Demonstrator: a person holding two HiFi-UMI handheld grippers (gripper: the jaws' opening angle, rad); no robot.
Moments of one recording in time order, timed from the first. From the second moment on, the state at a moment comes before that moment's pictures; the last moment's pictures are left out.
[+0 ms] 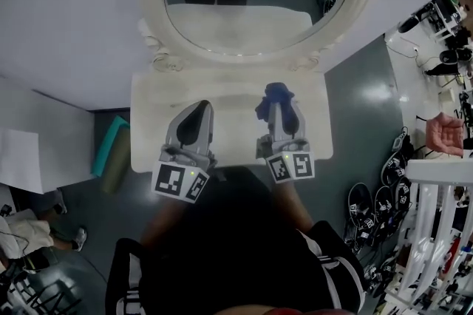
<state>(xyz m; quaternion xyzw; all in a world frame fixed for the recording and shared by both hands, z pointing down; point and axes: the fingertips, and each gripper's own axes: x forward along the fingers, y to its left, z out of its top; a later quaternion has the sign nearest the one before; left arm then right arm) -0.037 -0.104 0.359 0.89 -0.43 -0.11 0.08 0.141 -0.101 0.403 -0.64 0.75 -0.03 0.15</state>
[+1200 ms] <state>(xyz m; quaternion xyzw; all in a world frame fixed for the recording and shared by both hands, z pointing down) 0.044 -0.206 0.374 0.89 -0.42 -0.10 0.10 0.257 -0.248 0.442 -0.68 0.70 -0.09 0.20</state>
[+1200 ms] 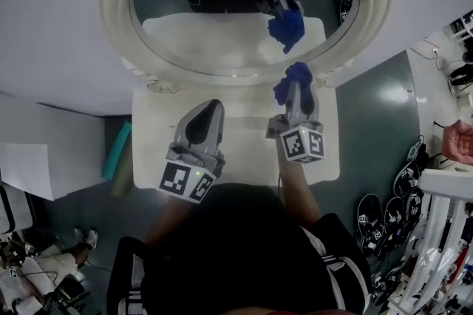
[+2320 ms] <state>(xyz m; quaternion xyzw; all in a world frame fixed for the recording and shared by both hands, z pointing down) 0.052 -0.248 0.368 0.89 -0.43 -0.10 0.11 0.338 -0.306 0.404 -0.71 0.66 -0.04 0.24</state>
